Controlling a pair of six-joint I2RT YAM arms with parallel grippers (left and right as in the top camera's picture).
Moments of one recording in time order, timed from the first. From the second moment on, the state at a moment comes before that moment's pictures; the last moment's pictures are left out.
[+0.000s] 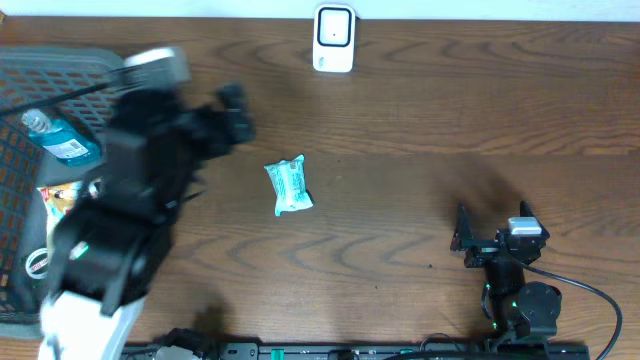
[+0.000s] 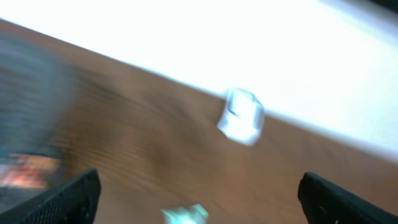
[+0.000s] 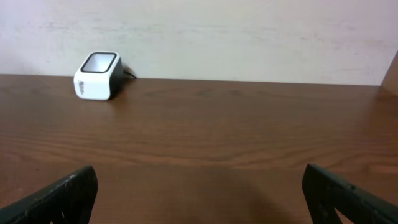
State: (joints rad) left arm -0.31 1.10 1.43 -0.81 -0.21 -0.50; right arm 0.02 0.02 0.01 -0.07 -0.01 0.00
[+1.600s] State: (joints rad) left arm 0.77 1.84 1.26 -1.00 -0.10 -0.19; right arm 0.02 0.02 0.01 -0.07 -0.01 0.00
